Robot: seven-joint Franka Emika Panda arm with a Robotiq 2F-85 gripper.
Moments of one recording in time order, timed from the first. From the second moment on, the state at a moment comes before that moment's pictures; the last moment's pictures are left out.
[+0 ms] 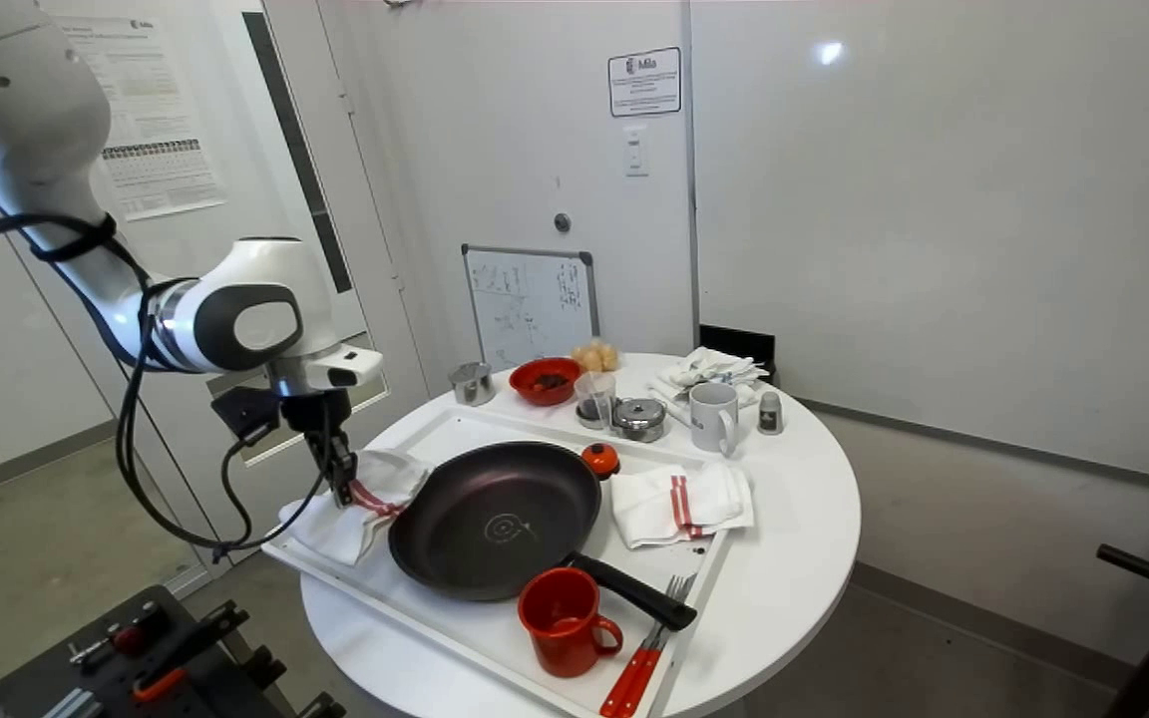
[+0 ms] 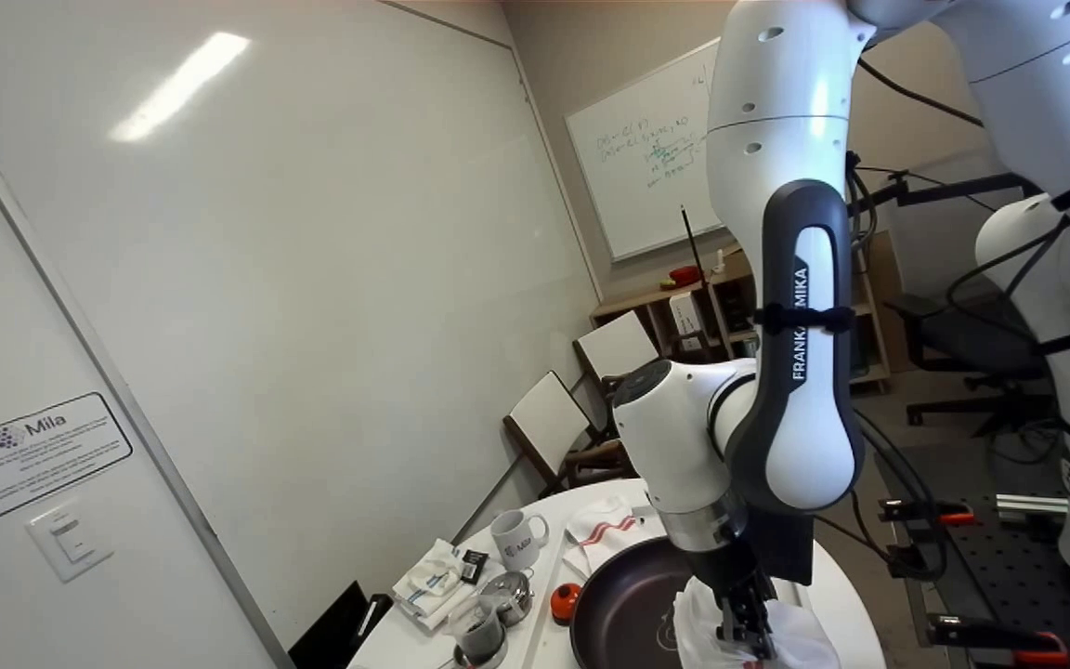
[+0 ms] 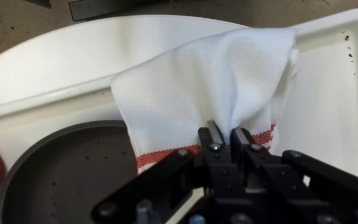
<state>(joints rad) 0.27 0.18 0.01 -2.63 -0.01 2.72 0.47</state>
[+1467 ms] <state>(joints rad) 0.11 0.13 -0.03 -2.69 -0.01 2.75 0.44</state>
